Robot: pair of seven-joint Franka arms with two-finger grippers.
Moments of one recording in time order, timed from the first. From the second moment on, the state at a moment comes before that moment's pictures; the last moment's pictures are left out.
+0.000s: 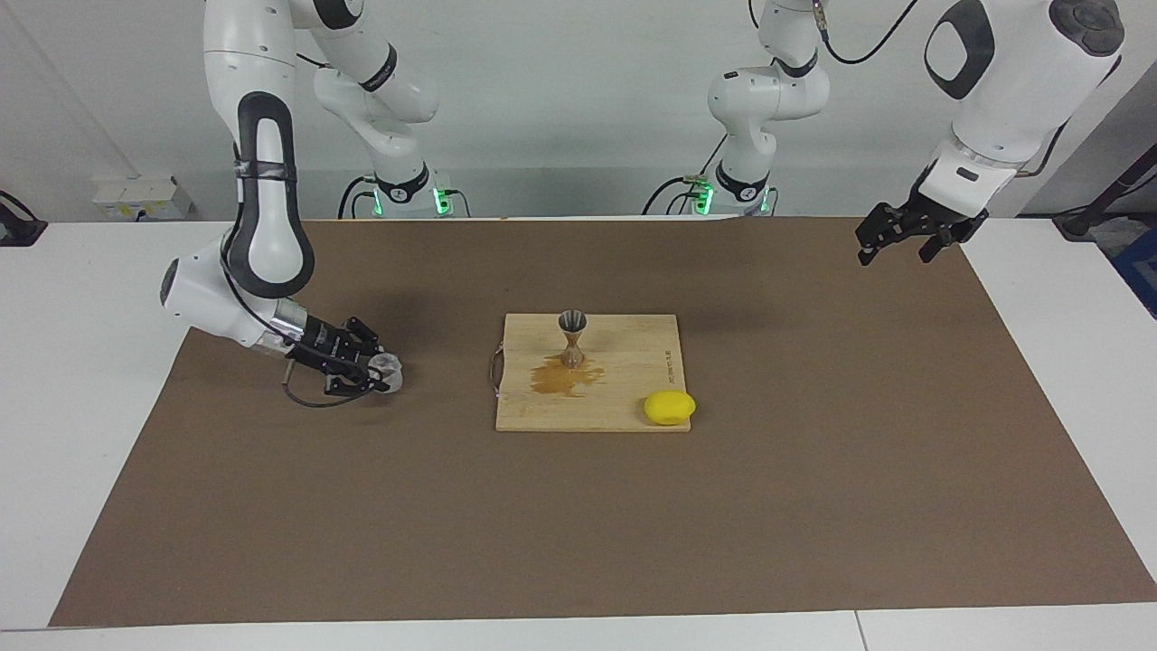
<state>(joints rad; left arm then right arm) 0.03 -0.03 -0.05 -1.69 -0.02 1.63 0.00 -0.22 0.29 0.05 -2.10 0.80 2.09 0.97</state>
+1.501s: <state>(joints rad) 0.03 -0.03 -0.05 -1.69 -0.02 1.63 -0.01 0.04 0.07 0.06 -2.05 0.11 2.09 0.51</state>
